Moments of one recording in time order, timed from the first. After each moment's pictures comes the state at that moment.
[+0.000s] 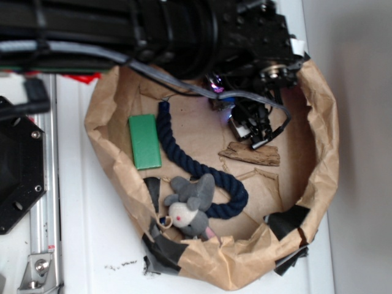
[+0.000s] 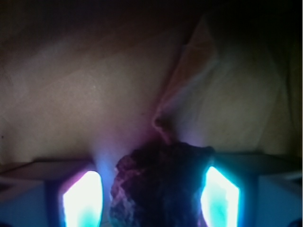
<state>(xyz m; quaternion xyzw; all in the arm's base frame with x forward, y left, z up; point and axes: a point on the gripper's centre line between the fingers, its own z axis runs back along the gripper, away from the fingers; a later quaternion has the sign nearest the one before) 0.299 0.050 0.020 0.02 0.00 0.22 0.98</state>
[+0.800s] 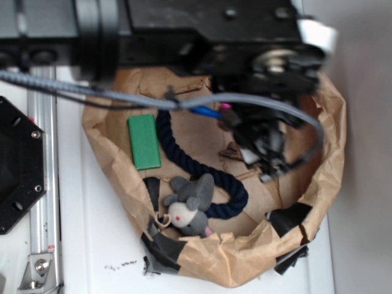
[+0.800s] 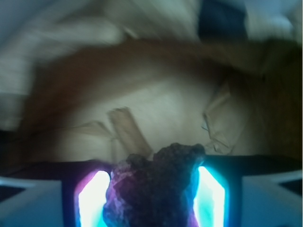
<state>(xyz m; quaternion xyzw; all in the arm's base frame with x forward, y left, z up) 0.299 0.000 0.140 -0.04 -0.05 0.11 0.99</state>
